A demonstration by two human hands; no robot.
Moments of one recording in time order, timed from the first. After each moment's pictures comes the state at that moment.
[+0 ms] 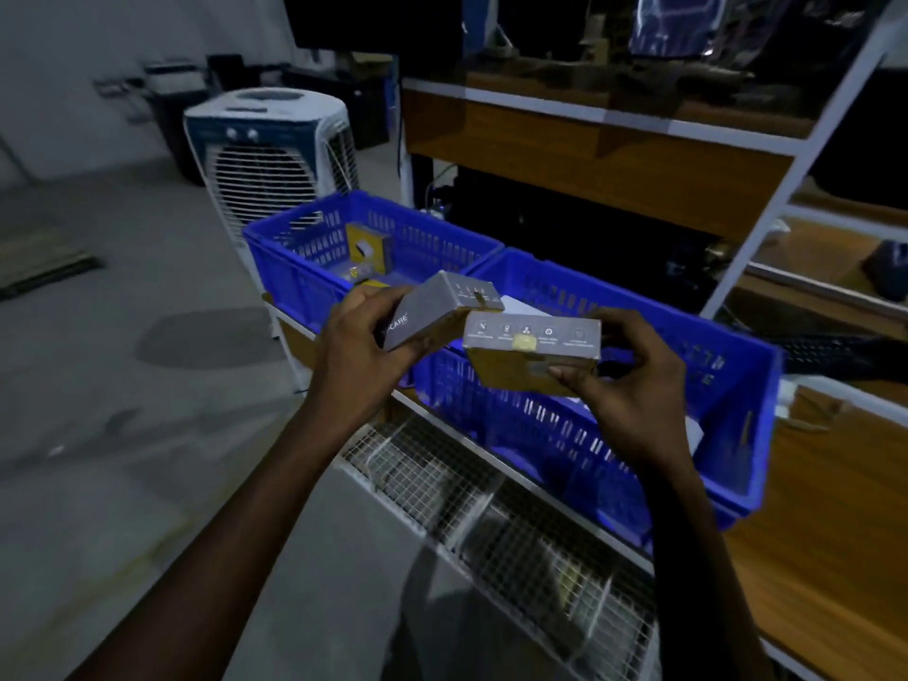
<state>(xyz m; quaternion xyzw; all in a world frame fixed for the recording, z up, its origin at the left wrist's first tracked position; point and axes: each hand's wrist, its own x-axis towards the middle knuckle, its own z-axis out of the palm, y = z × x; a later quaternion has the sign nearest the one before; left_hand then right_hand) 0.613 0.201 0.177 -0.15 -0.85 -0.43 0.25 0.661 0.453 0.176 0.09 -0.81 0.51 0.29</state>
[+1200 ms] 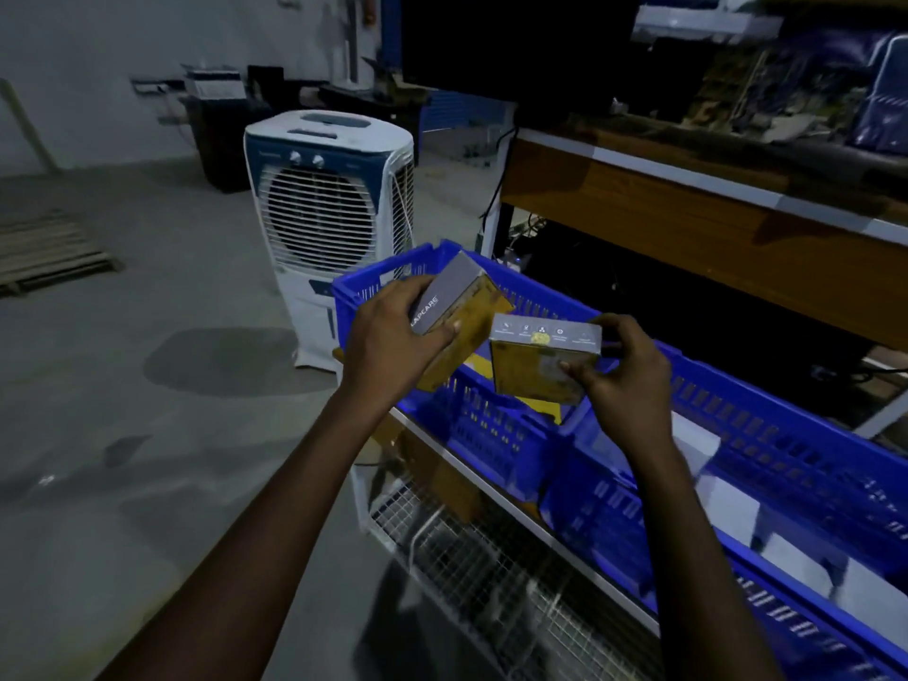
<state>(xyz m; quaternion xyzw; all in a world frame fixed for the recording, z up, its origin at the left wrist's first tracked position) 0.395 -0.001 0.175 -0.09 -0.85 -0.44 0.27 0.415 0.251 0.163 0.05 -0.86 0.41 0.28</state>
